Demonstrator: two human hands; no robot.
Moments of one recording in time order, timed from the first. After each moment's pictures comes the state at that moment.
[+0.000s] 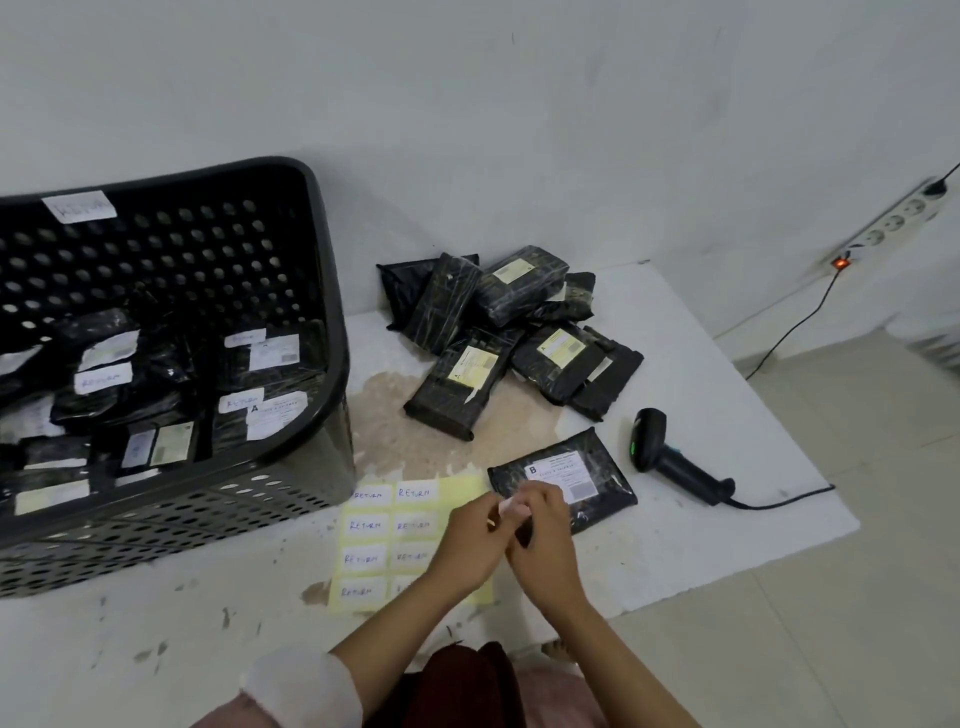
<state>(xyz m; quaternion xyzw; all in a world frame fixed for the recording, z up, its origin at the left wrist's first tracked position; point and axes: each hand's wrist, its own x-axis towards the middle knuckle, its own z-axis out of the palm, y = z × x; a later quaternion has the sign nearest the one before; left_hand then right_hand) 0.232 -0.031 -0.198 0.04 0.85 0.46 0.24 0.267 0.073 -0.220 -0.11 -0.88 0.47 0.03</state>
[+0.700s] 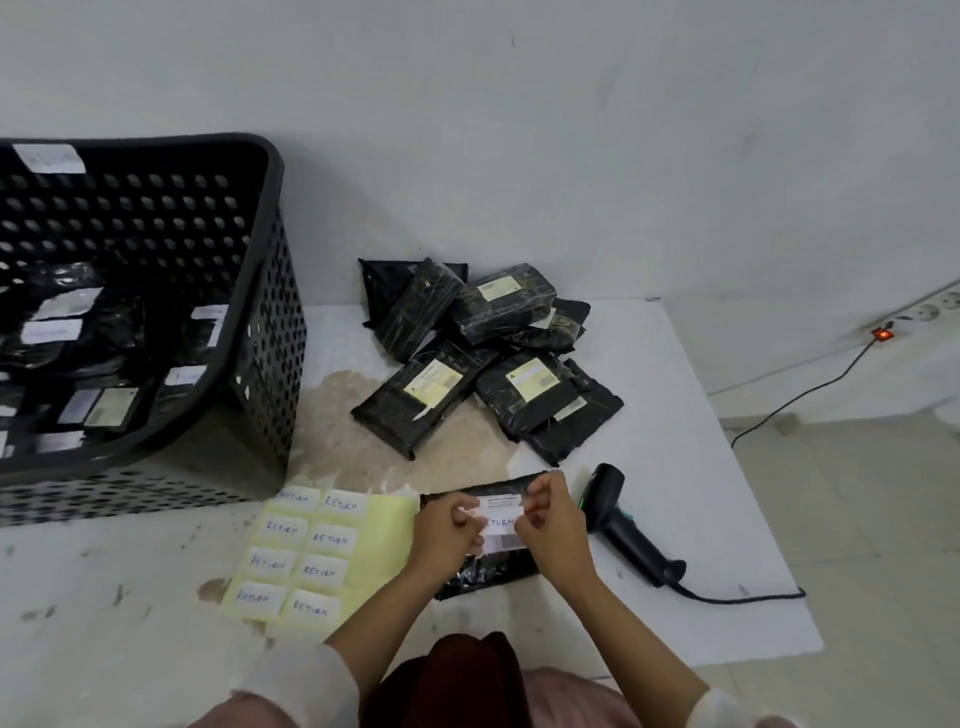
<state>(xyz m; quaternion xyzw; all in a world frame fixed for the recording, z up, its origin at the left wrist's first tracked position) 0.192 0.062 -0.225 -0.18 0.78 0.58 0.18 0.193 0.209 -0.226 -0.12 -0.85 0.51 -0.09</state>
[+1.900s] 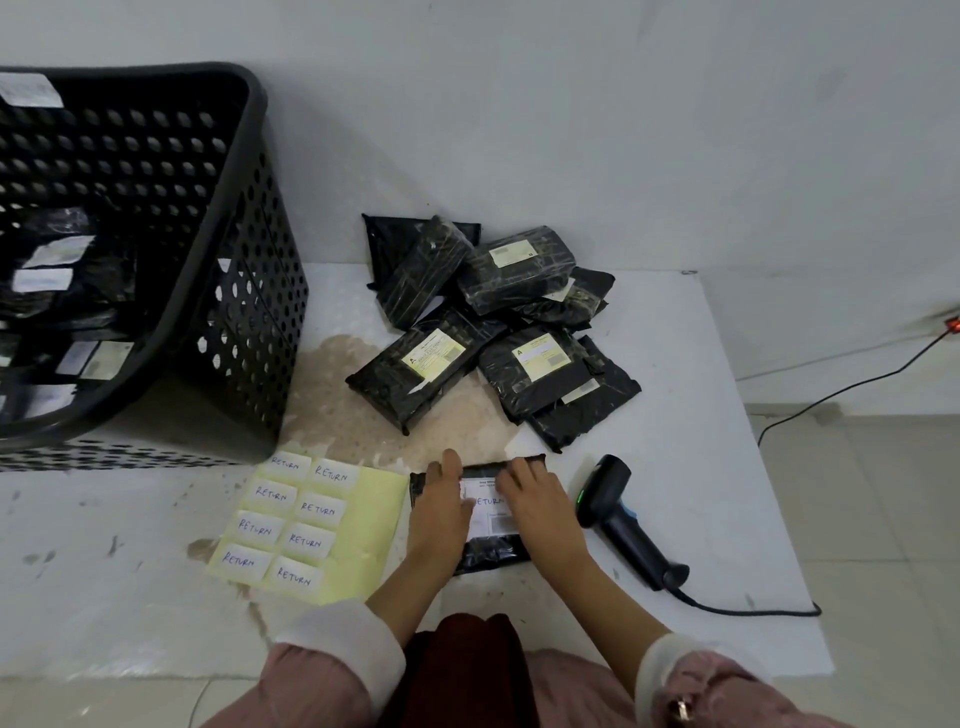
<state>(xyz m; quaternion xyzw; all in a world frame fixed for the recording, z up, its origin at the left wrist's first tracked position) 0.181 0.085 -0.254 -0.11 0.93 0.32 0.11 0.166 0.221 -0.253 0.22 -0.97 0.06 -0.04</state>
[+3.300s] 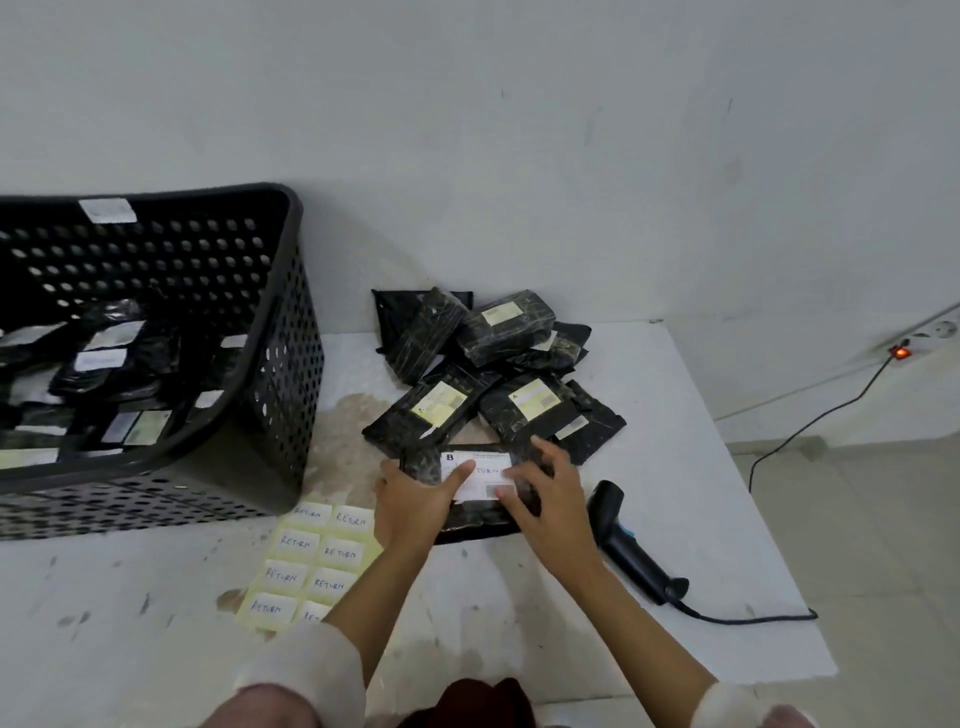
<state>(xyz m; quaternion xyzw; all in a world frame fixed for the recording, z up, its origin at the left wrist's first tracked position) 0.163 0.050 -0.182 -0.34 0.85 0.40 0.05 0.177 0.216 -0.196 0.05 -0.91 0.41 0.03</state>
